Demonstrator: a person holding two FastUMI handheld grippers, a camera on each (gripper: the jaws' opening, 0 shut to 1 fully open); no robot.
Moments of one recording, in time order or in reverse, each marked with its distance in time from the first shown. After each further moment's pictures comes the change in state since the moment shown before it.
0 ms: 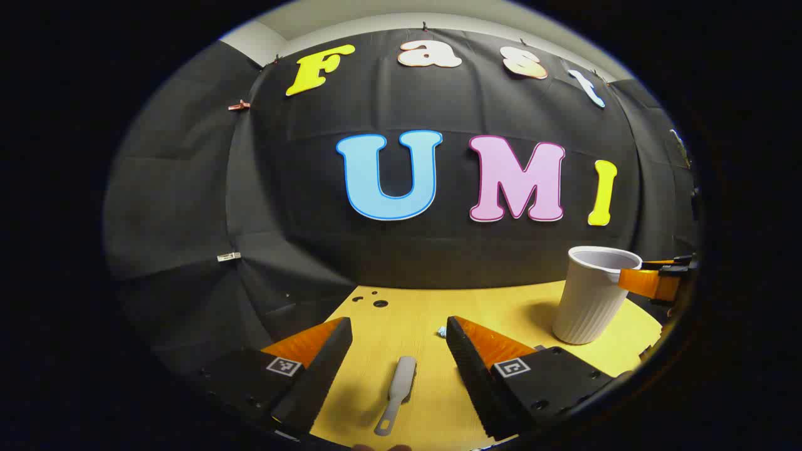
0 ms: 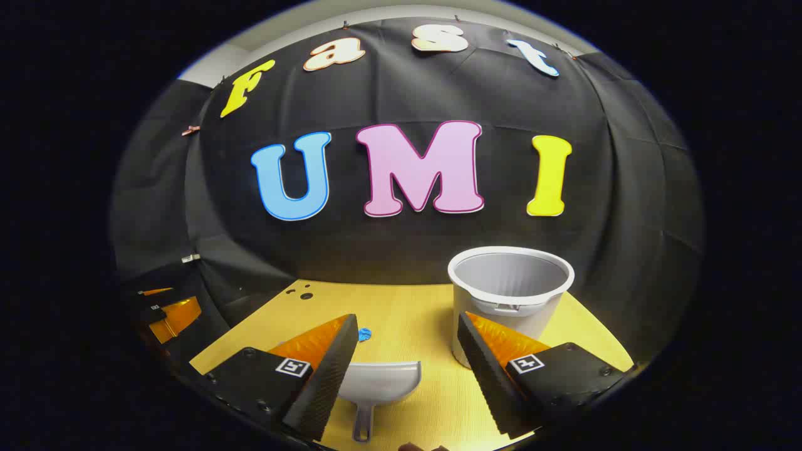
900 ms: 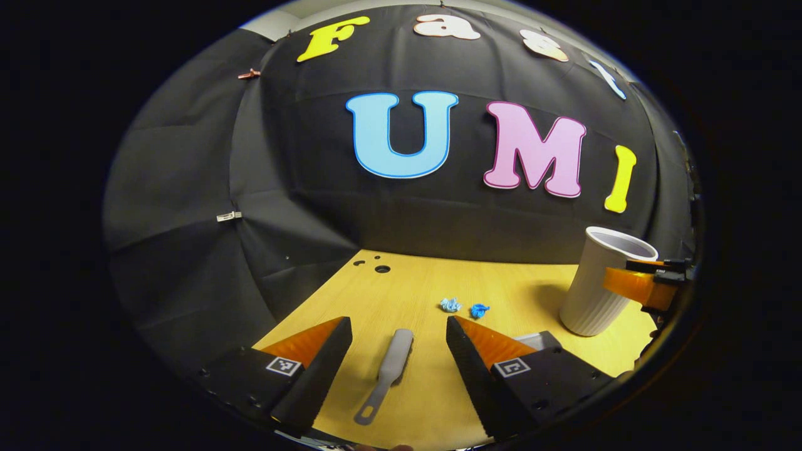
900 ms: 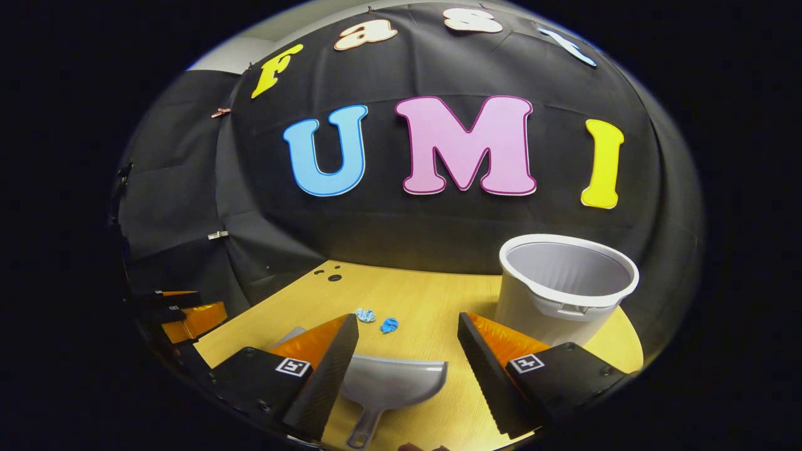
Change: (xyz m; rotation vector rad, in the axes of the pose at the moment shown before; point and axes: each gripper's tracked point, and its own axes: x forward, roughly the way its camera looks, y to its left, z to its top) left arm 0.024 -0.001 -0.054 -0.059 0.159 0.058; right arm 0.048 0.021 -0.034 -0.044 0.067 0.165
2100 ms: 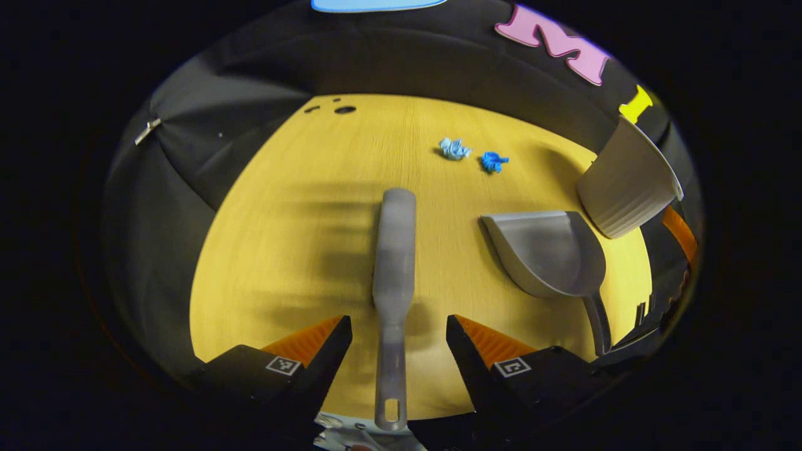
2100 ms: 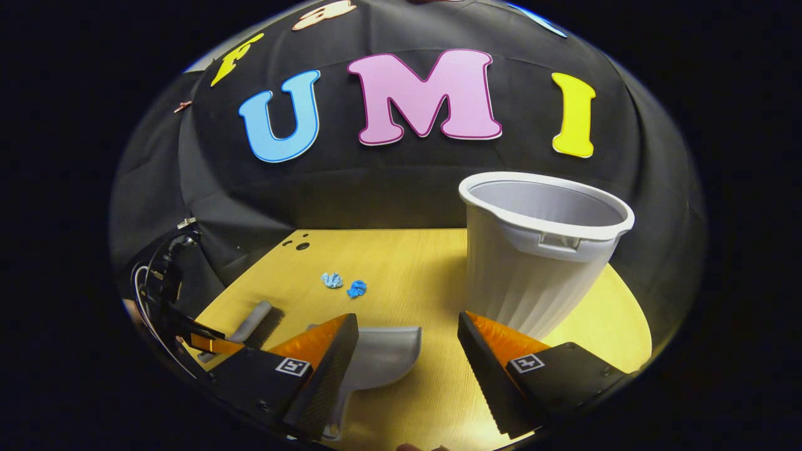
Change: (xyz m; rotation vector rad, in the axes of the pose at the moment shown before) left arm 0.074 0.013 -0.174 0.056 0.828 -0.208; right arm 0.015 -0.043 -0.071 0.084 0.189 -0.112
